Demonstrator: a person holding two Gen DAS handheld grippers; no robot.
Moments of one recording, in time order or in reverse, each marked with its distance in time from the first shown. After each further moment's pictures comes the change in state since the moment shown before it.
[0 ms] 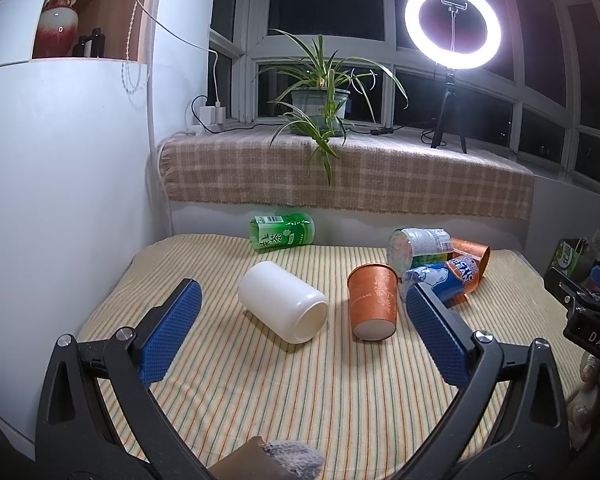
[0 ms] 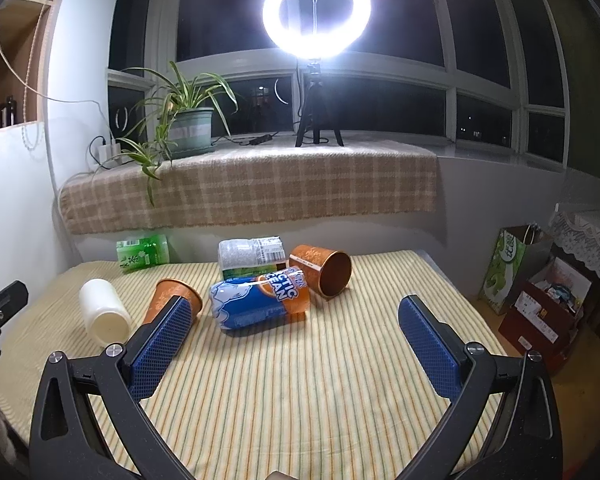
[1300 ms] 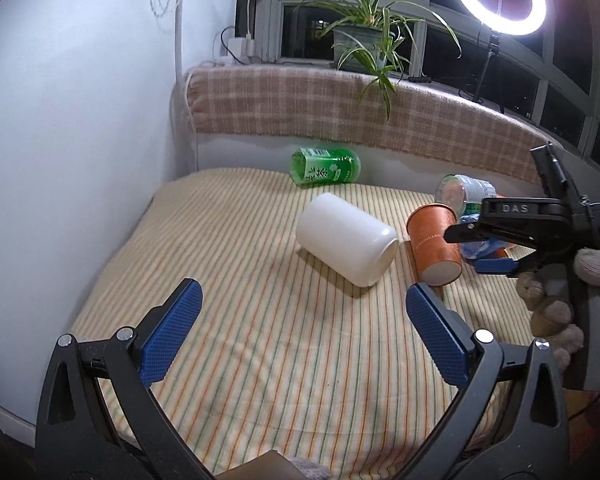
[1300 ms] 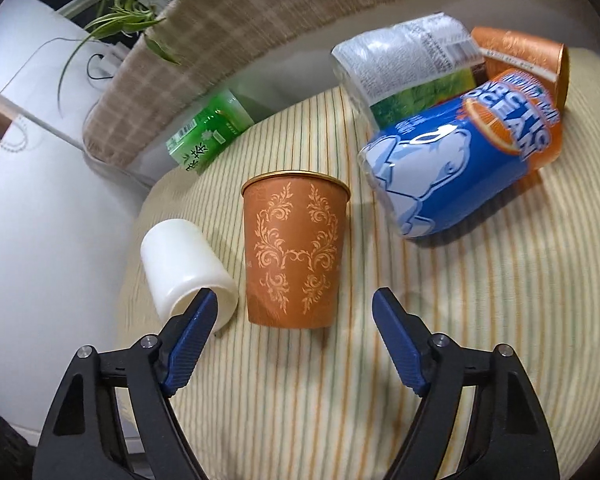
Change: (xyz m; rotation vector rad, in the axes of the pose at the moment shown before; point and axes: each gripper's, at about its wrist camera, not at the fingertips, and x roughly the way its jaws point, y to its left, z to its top) left arm 0.036 0.079 -0.030 -0.064 0.220 0.003; right arm 0.188 0.081 -0.021 0.328 0.755 0.445
